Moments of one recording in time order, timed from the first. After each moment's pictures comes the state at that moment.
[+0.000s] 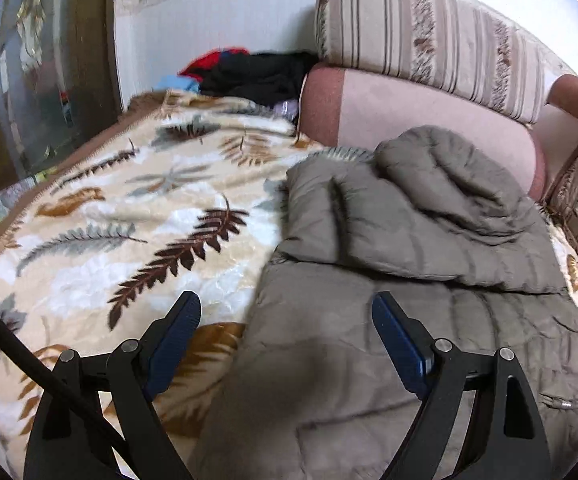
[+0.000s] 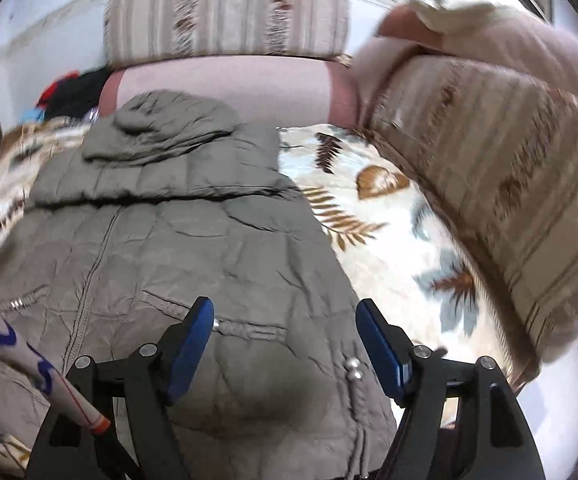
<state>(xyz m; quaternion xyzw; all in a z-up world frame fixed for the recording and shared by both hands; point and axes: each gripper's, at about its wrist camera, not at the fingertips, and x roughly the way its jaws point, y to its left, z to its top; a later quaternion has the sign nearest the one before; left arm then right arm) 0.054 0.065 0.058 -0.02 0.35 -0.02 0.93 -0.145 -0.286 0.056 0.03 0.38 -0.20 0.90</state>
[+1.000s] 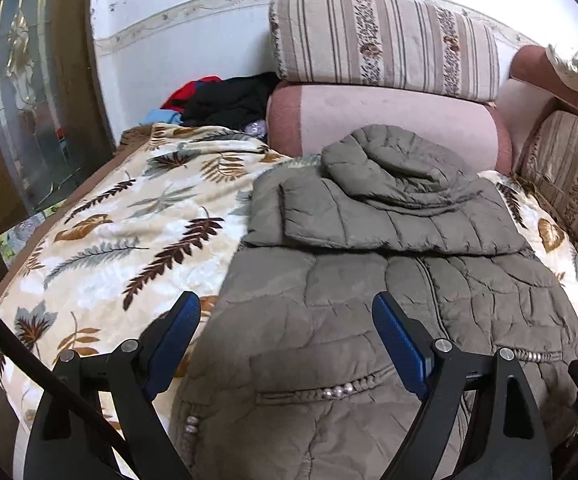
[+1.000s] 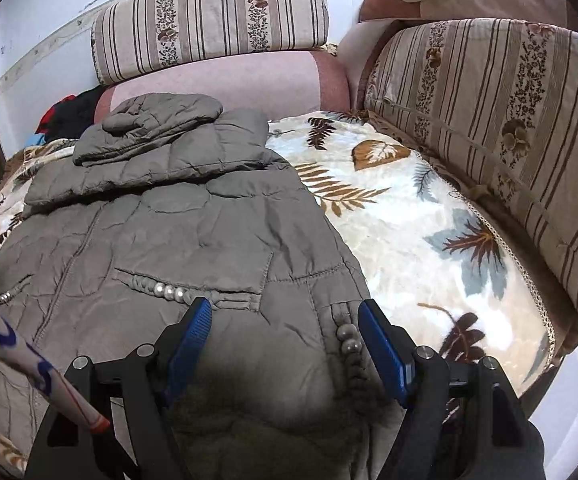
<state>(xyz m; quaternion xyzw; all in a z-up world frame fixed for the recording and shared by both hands) -0.022 0.011 0.089 0.04 0.34 -0.05 0.94 -0.161 -0.310 0.001 0.07 0.35 -0.19 0.91</state>
